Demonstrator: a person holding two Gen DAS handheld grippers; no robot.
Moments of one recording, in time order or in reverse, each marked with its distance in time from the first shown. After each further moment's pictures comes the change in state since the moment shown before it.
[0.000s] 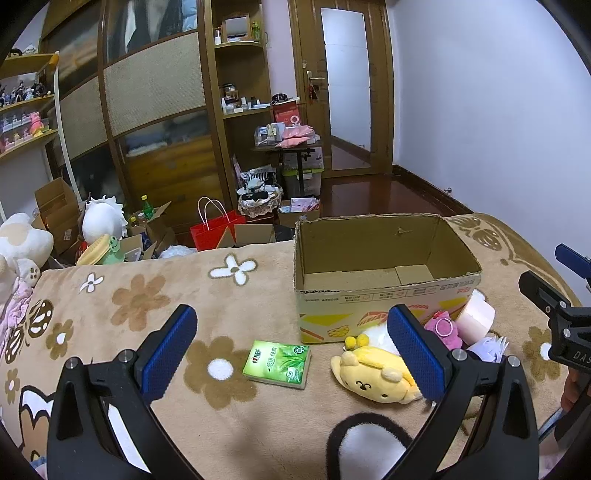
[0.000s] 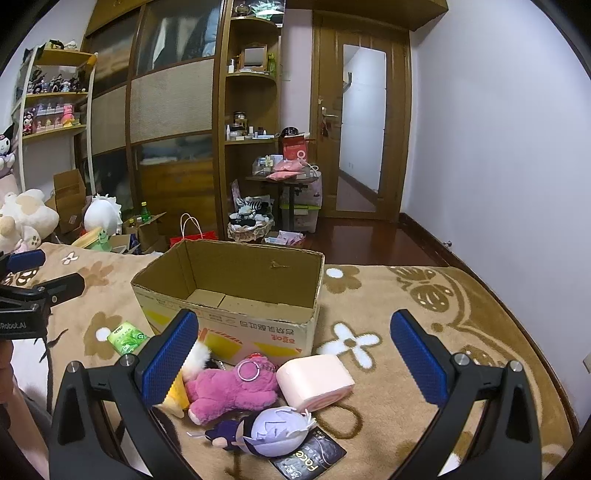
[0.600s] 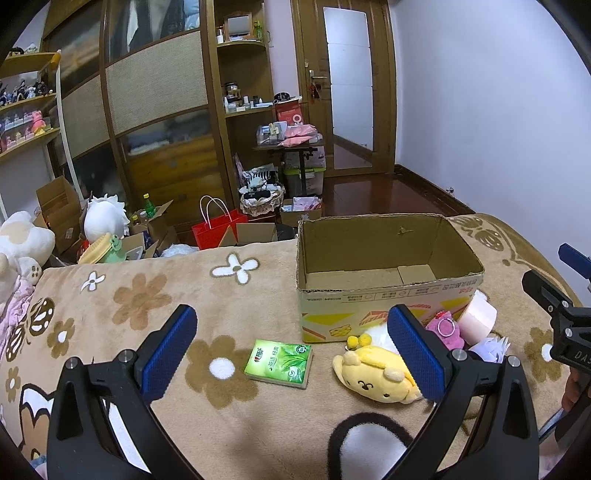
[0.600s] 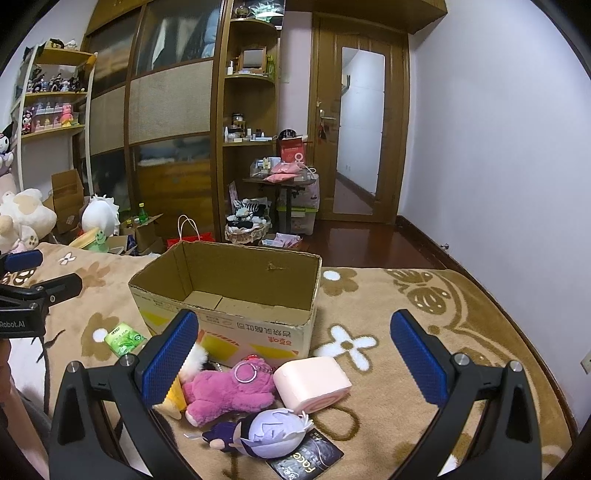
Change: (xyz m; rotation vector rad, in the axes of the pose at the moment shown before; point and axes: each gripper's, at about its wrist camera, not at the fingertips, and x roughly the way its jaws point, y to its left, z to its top) left arm 0.000 0.001 -0.001 0.002 0.000 0.002; right arm 0.002 -0.001 0.001 -0.005 -0.006 -0.014
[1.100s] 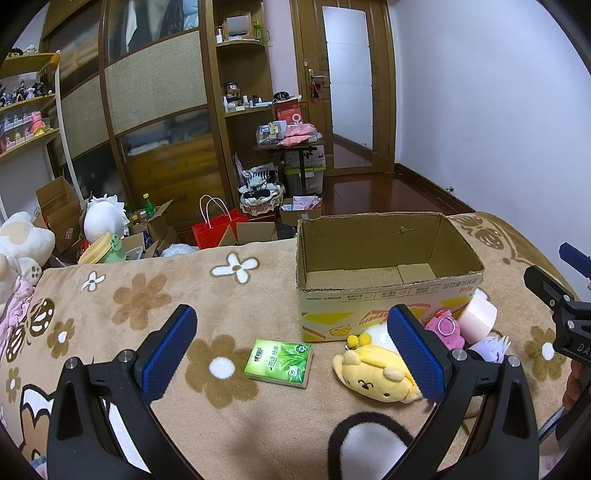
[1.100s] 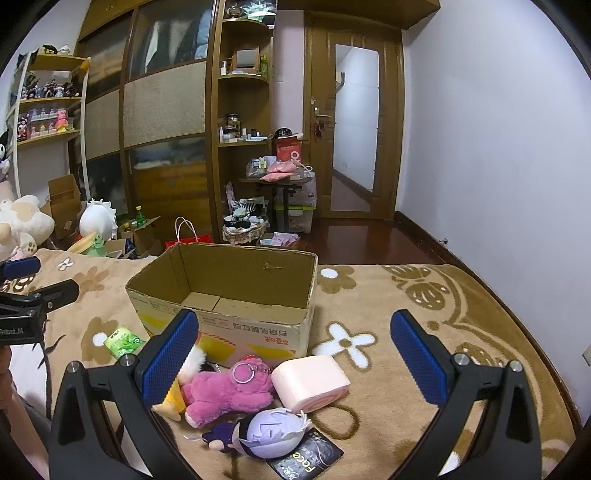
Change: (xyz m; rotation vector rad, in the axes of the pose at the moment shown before) left arm 0.000 0.000 0.000 0.000 0.000 0.000; right arm -0.002 -0.002 0.001 0.018 0.002 -0.009
